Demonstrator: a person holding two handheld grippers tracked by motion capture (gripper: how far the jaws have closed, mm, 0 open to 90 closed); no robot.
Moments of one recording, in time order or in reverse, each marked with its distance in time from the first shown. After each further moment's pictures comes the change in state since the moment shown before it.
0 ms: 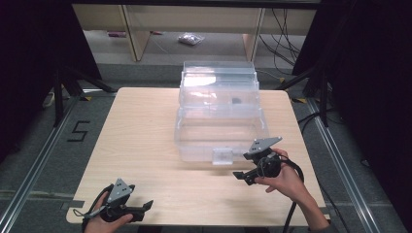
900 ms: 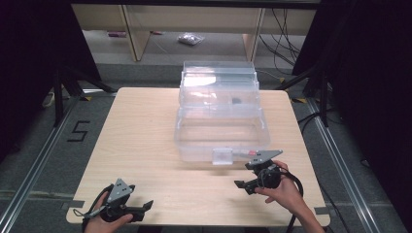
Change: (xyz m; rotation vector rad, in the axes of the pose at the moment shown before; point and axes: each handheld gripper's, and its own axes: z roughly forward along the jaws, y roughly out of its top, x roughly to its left) left arm -0.001 0.000 0.001 -0.011 -0.010 -0.021; right arm 0.006 -0.036 0.018 0.002 -0.013 0.058
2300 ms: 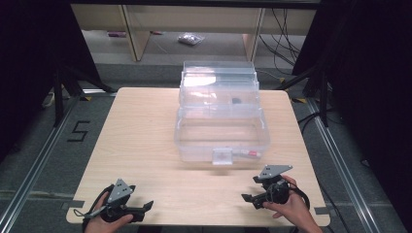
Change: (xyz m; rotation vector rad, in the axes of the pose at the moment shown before) left arm -0.001 0.000 0.000 0.011 0.001 0.005; right arm 0.008 -0.046 -0.005 0.000 0.008 0.059
